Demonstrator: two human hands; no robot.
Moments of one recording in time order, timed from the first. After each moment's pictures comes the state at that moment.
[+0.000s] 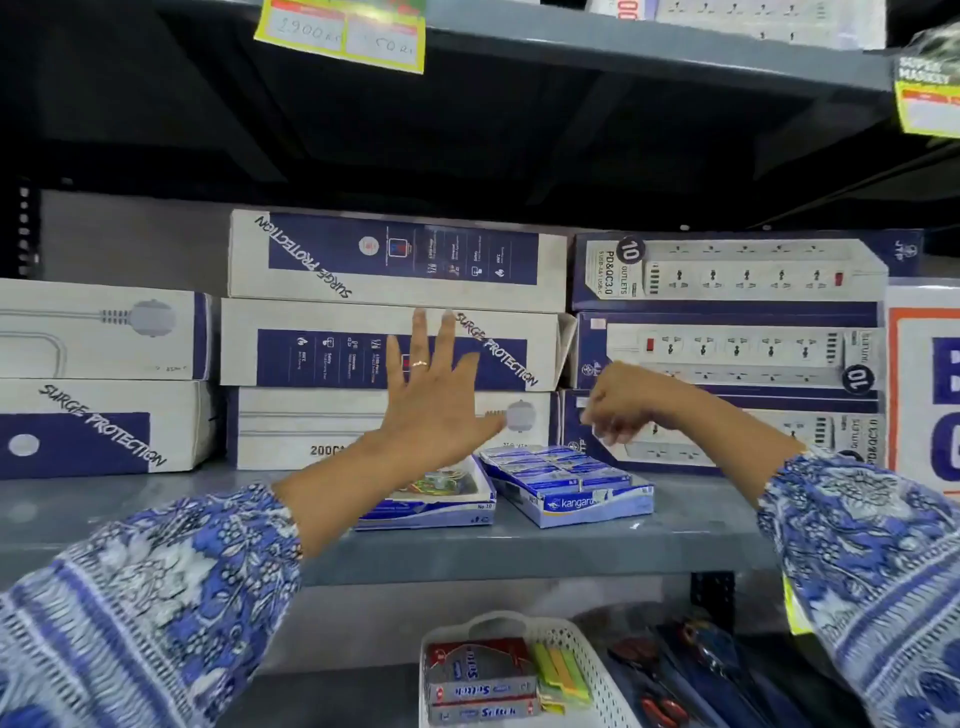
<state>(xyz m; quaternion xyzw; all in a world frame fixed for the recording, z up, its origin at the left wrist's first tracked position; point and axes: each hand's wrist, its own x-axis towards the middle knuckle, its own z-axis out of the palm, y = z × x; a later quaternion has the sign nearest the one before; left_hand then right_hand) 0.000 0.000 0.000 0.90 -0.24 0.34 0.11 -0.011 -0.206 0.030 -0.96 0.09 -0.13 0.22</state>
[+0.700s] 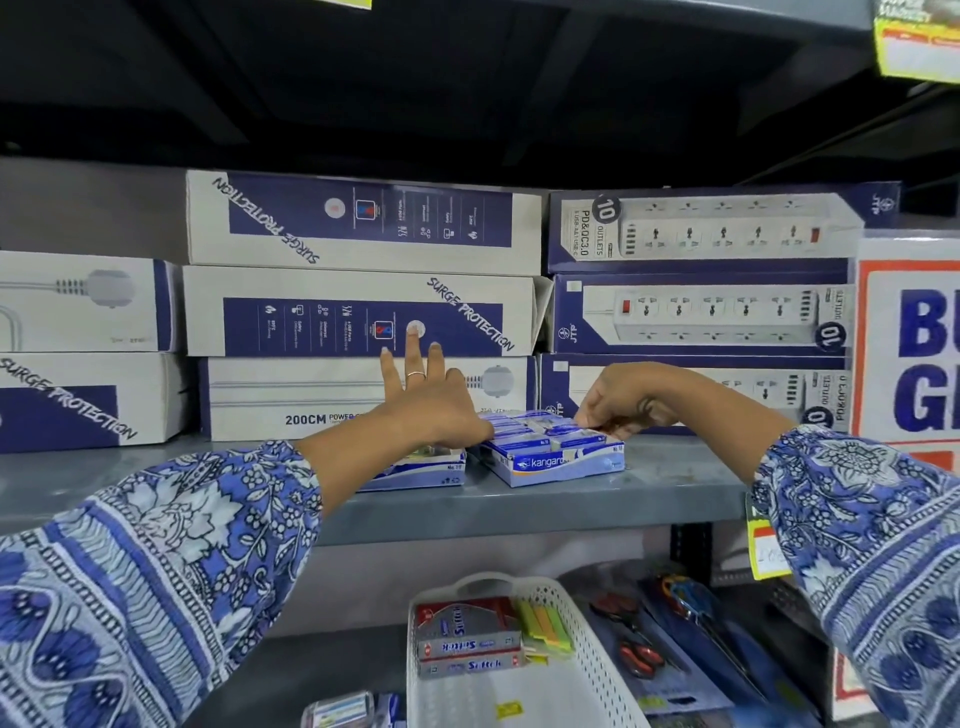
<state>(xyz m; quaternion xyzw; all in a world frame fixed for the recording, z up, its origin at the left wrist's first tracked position) 0.002 -0.027 -0.013 0.97 -0.17 0.16 0.01 -0.033 -0.220 0.007 -0.93 0.13 -0.03 0.34</state>
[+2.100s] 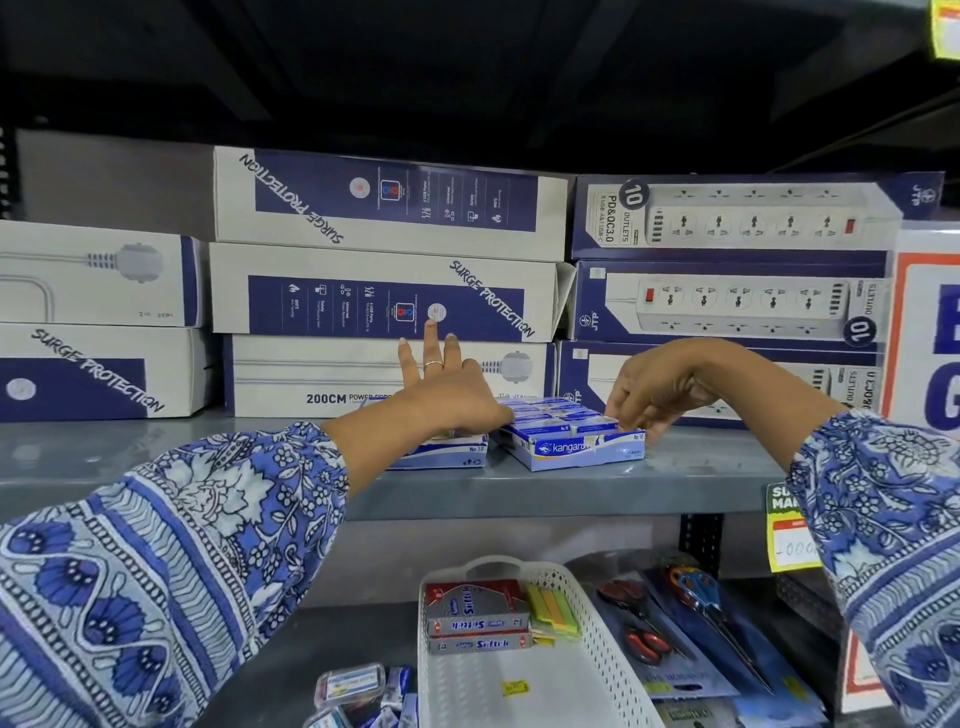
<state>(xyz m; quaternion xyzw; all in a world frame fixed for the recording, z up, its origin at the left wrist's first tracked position) 0.002 -0.023 -0.015 0.98 -0.17 0.13 0.04 -0.039 -0.223 0.019 -0.94 0.11 0.10 0.31</state>
